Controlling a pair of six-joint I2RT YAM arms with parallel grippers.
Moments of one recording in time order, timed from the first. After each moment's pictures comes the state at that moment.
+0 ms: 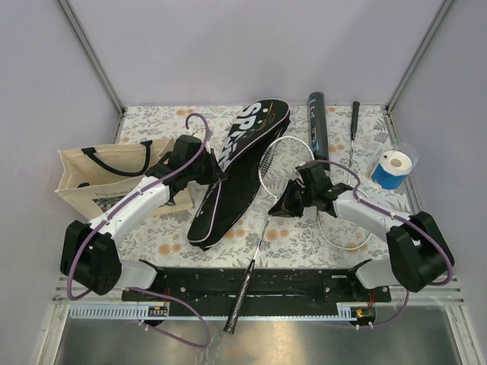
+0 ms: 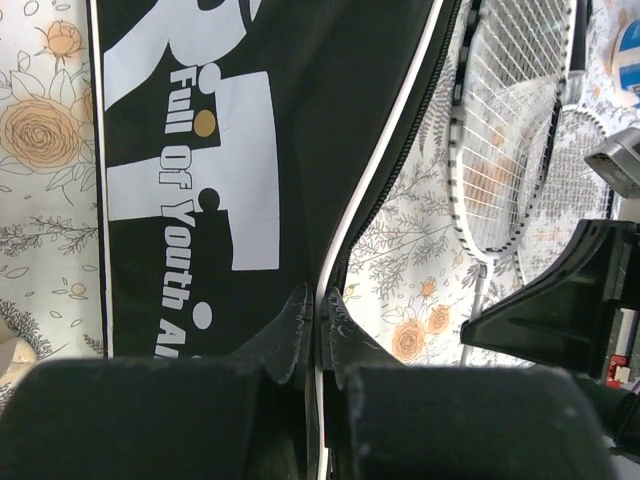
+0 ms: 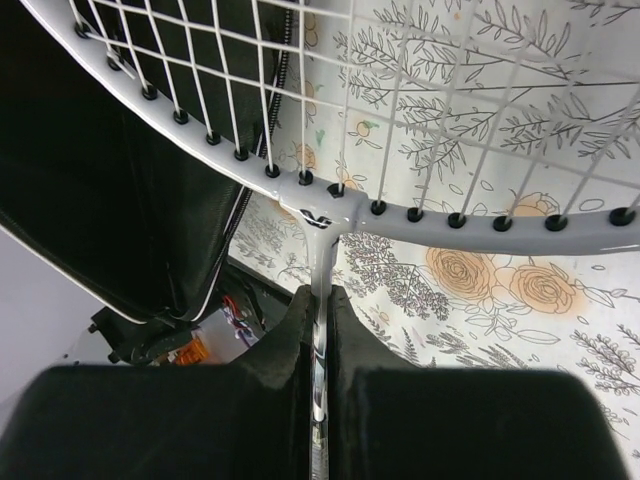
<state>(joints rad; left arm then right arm) -0.45 1.34 1.02 -0.36 0.19 -0.54 0.51 1.37 0.75 -0.24 -0.46 0.98</state>
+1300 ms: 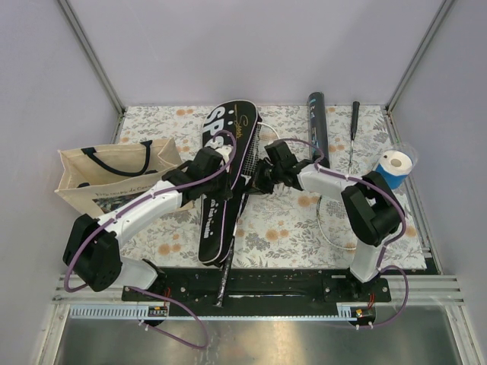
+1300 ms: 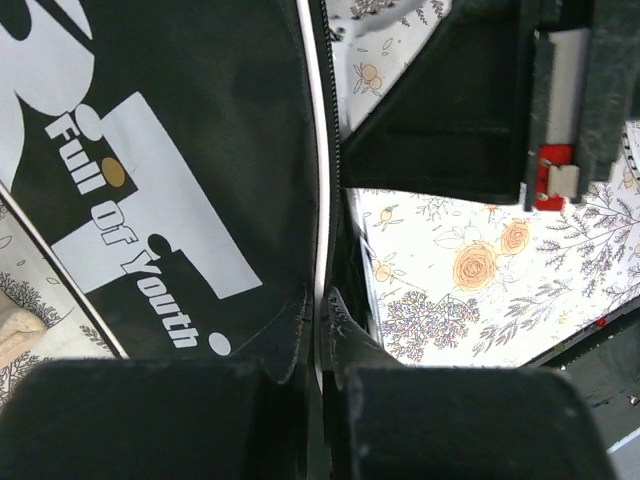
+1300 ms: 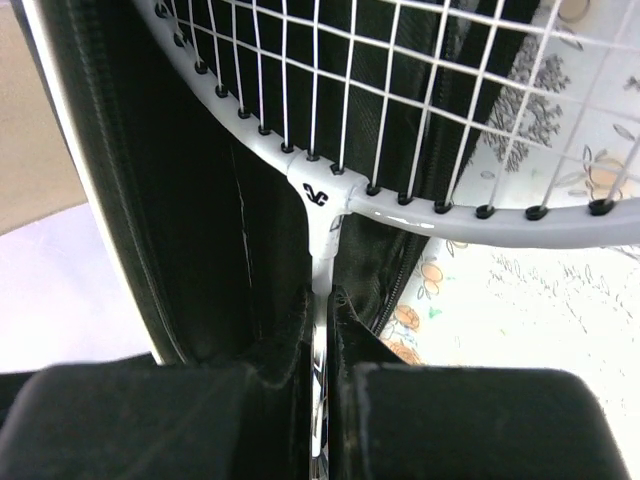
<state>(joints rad) -0.63 1.38 1.00 -0.48 0.08 -0.36 0.62 1.81 1.15 -0.14 -0.41 0.97</state>
